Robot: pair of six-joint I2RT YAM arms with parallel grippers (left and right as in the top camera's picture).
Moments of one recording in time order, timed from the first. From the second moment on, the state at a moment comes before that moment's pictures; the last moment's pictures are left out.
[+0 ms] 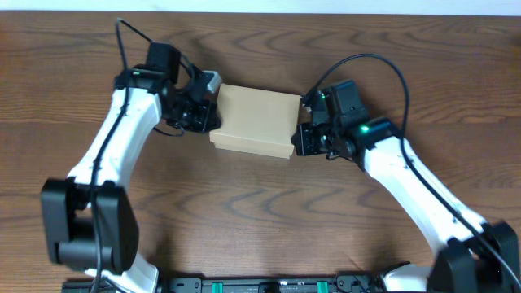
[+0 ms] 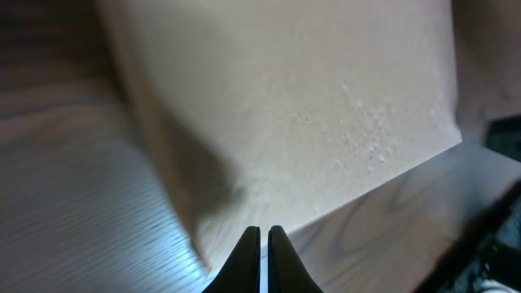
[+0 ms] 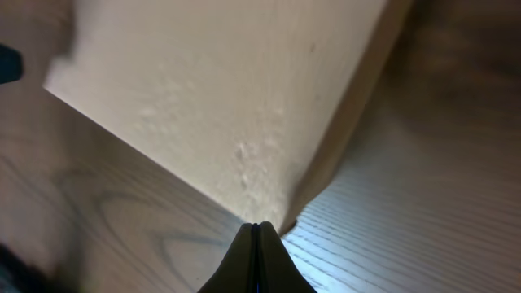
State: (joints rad) left arm -0.13 1.75 1.40 -0.97 0.55 0.13; right arm 0.39 1.50 1.08 -0.61 -0.33 0.33
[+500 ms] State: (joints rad) left arm -0.07 1.63 1.21 -0.78 0.36 -0.06; right arm 0.39 1.46 1.05 -0.63 -0.06 0.48
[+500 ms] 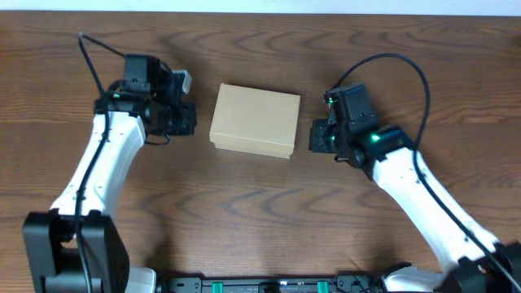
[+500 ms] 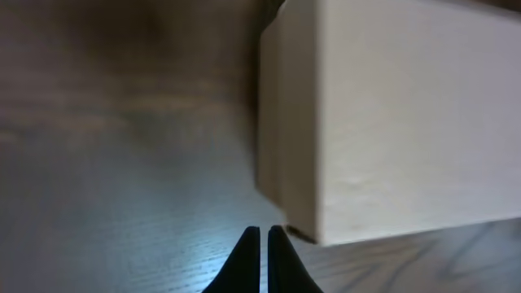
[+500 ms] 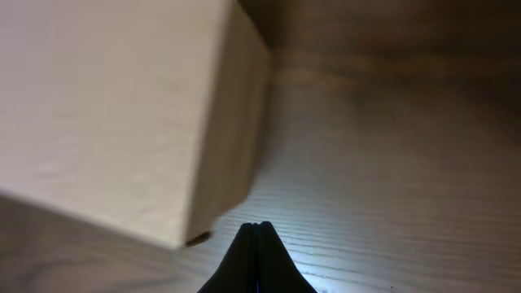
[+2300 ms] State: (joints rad) left arm -0.15 0.91 1.06 -1.09 0.41 -0.10; right arm 0.42 0.76 1.04 -1.10 0.04 0.47
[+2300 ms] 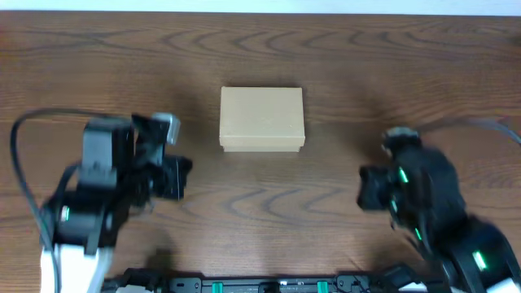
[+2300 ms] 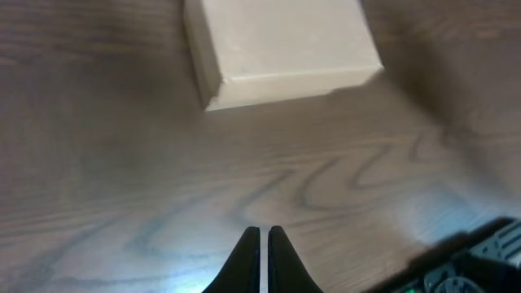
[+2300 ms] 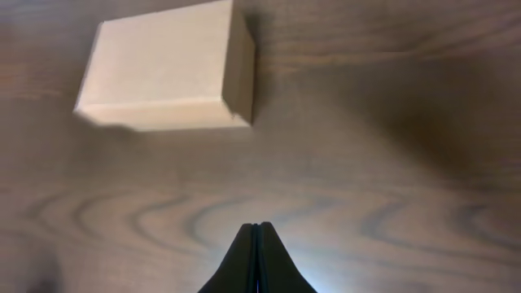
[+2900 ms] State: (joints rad) left arm -0.19 0.41 0.67 -1.00 0.43 -0.28; right arm 0.50 0.11 0.69 -1.08 -0.07 0.64
